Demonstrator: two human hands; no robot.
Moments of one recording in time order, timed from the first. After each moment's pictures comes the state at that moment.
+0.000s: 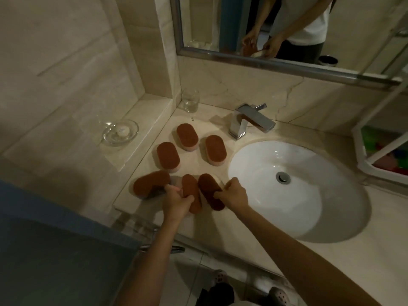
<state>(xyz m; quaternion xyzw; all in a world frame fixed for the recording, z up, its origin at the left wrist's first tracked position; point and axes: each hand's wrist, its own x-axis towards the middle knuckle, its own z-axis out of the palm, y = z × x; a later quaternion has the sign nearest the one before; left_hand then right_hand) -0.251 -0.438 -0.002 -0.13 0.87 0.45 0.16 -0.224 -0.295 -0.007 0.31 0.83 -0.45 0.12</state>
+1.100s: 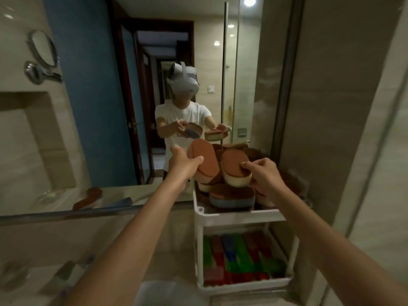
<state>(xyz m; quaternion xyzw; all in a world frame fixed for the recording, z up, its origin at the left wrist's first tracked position) -0.217 0.064 0.317 0.26 0.75 0.59 0.13 -0.093 0.198 0.290 0.37 0.66 -0.55 -0.35</state>
